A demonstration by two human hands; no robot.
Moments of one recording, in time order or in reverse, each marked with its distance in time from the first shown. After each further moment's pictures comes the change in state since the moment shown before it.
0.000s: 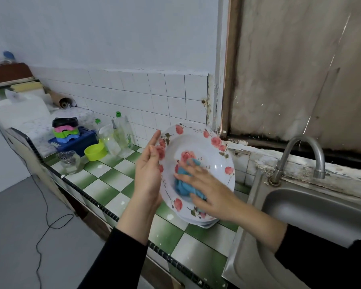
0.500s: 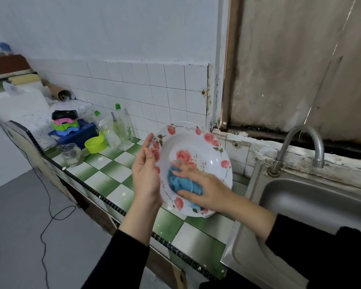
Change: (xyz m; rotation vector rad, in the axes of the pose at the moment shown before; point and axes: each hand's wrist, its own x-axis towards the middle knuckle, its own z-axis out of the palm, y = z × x) left_hand -0.017 -0.018 -0.008 0.087 0.186 0.069; right_hand -0.001 -0.012 0.019 0.297 -0.033 0.079
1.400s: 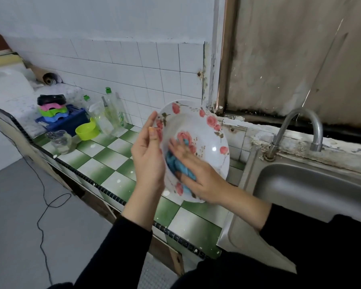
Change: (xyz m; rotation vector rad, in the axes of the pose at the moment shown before) left_hand -0.005 -0.002 0.012 0.001 -0.107 0.109; right_hand 0.003 -0.011 0.008 -0.049 0.105 -0.019
